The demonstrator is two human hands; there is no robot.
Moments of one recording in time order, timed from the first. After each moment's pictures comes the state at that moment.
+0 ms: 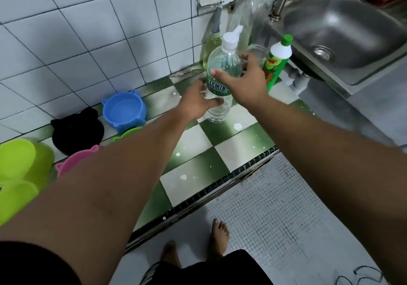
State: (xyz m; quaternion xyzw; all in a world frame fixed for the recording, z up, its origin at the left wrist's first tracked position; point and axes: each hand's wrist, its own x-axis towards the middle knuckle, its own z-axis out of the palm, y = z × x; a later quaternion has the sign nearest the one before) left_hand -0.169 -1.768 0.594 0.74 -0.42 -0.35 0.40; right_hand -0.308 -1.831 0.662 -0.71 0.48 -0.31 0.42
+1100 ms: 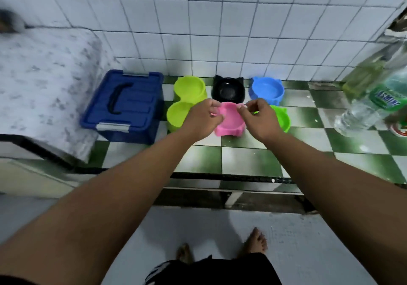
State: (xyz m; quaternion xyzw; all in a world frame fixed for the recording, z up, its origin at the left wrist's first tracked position) left_hand -0.067 -1.336 0.623 0.84 -0.24 -0.18 0.45; right_hand -0.162 -1.494 0.625 -0.82 0.30 -0.16 0.46
